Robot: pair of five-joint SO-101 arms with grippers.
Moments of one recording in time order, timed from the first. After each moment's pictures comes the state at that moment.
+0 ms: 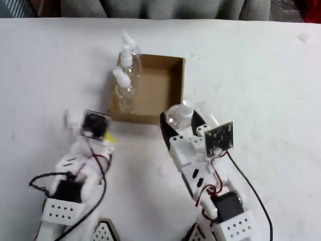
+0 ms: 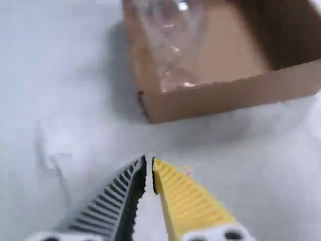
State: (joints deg) left arm 2.2 -79.7 87.8 42.3 -3.8; right arm -27.3 -91.1 82.0 26.5 -3.7
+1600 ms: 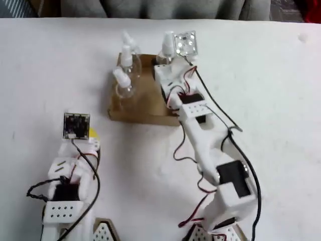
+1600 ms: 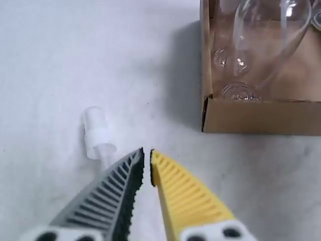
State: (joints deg) left arm -7.8 -79.8 97.6 25.5 -3.8; right arm -20.0 8.7 20.8 3.9 -3.7
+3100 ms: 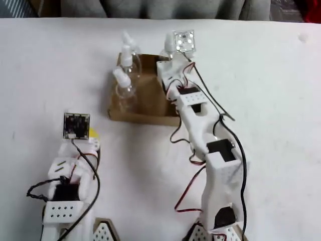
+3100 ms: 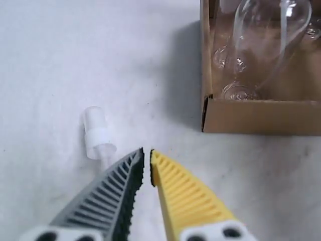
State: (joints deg) left arm -7.8 -79.8 97.6 25.5 -3.8; right arm -17.3 27.6 6.2 -0.6 -3.6
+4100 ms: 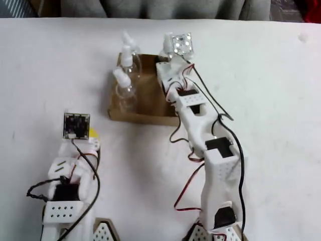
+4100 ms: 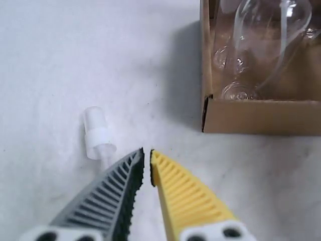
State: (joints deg) left arm -7.8 -79.8 97.6 25.5 -3.9; right arm -17.4 30.5 6.0 -5.4 -0.8
